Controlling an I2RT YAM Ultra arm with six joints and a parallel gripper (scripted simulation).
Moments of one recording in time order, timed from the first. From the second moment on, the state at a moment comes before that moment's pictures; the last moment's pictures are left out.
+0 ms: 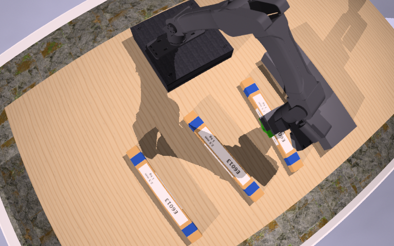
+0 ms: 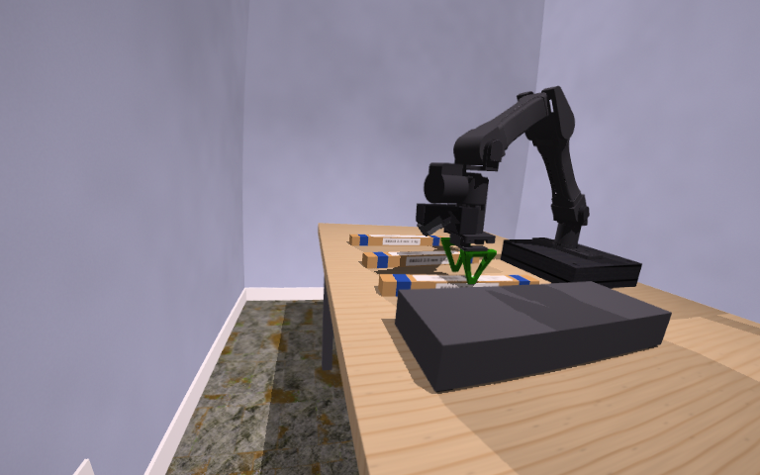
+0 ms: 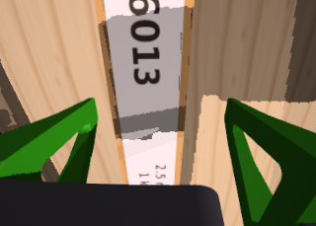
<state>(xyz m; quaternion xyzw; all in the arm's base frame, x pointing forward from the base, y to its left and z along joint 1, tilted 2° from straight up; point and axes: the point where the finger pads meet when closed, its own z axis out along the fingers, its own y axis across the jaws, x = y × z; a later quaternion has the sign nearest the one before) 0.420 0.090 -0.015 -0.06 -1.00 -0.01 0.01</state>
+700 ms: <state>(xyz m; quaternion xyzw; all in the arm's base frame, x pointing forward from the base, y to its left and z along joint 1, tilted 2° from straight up) 0.432 0.092 -0.025 -0.06 -1.00 -0.02 -0.01</state>
